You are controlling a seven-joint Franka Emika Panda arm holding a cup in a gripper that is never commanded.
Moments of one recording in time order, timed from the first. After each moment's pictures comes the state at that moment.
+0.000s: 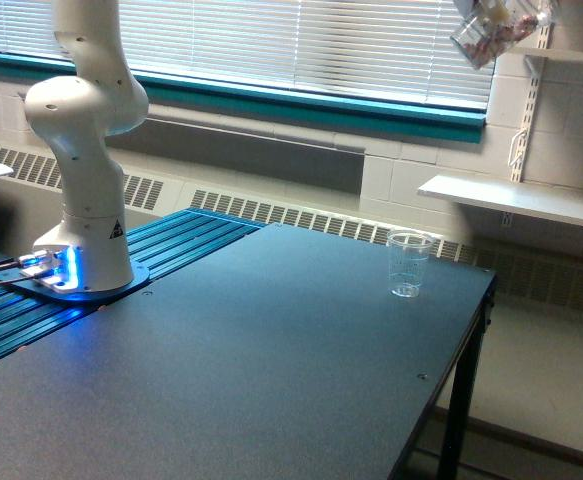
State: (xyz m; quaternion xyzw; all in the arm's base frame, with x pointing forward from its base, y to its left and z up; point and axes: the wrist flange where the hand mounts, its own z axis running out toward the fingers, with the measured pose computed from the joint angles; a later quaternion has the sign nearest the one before) arm 0.601 0.068 0.606 -0.90 0.23 -0.35 0.08
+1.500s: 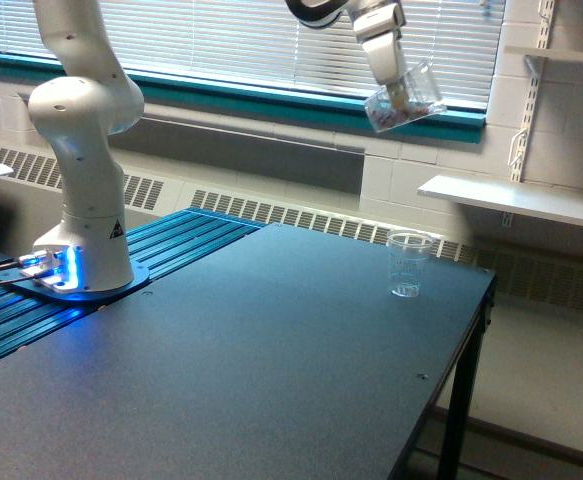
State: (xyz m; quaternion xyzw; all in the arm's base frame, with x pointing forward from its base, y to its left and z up) arm 0.468 0.198 0.487 -0.94 0.27 -0.17 0.11
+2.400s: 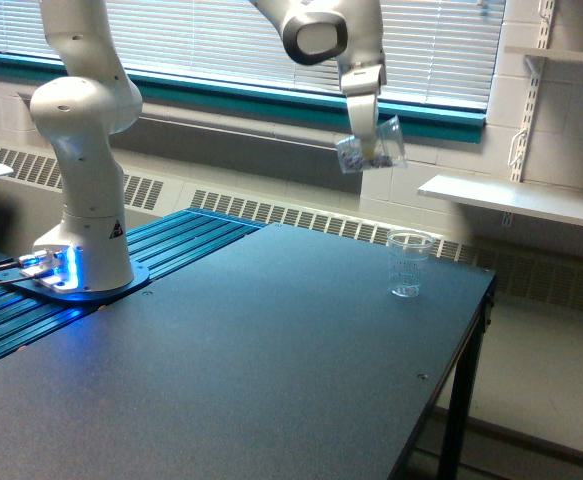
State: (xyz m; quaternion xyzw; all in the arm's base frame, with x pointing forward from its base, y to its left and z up) arm 0.430 0.246 0.390 -0.96 0.24 -0.08 0.08
